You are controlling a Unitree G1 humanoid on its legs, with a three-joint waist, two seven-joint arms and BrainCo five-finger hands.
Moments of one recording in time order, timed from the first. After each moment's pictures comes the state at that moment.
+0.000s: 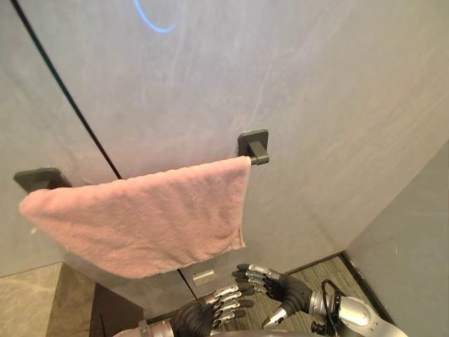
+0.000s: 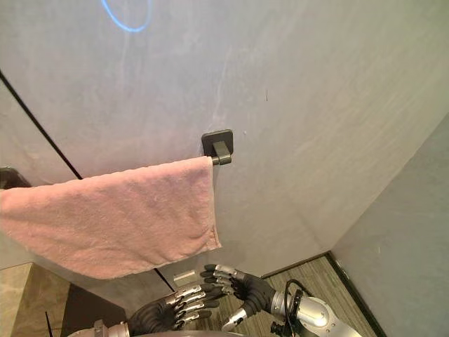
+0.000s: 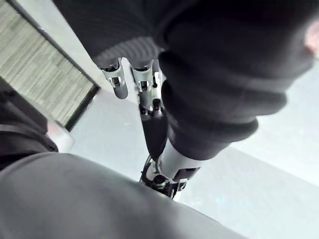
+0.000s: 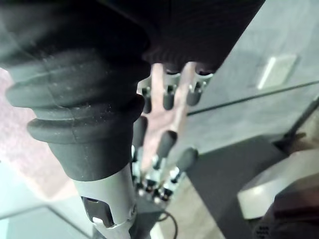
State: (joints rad) left arm 0.59 0.81 -0.49 -0.55 -0.64 0.02 -0.42; right arm 0.28 -0.72 0.60 -0.31 0.54 -0.02 0.46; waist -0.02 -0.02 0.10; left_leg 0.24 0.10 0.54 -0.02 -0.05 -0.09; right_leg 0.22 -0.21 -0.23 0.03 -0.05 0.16
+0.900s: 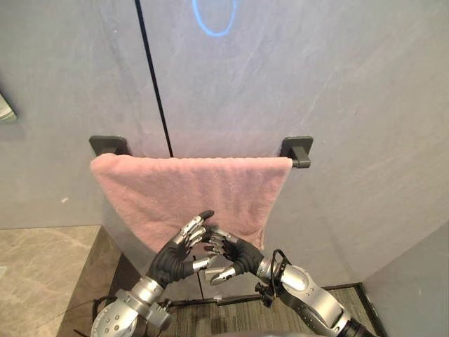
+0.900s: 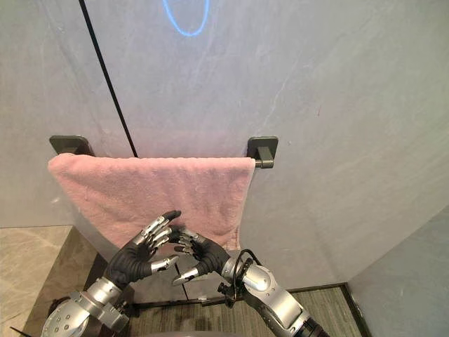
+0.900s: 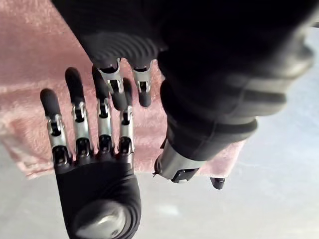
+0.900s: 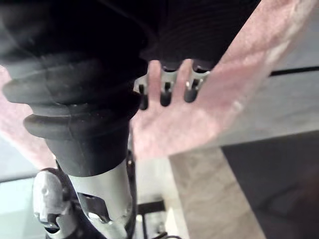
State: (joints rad) left arm 0.55 0.45 -0.14 -0.63 -0.32 -0.02 -0.25; right arm -0.01 -0.32 0.67 -0.06 0.42 -0.01 0.32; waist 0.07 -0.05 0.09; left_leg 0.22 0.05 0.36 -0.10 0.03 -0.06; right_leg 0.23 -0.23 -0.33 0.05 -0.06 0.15
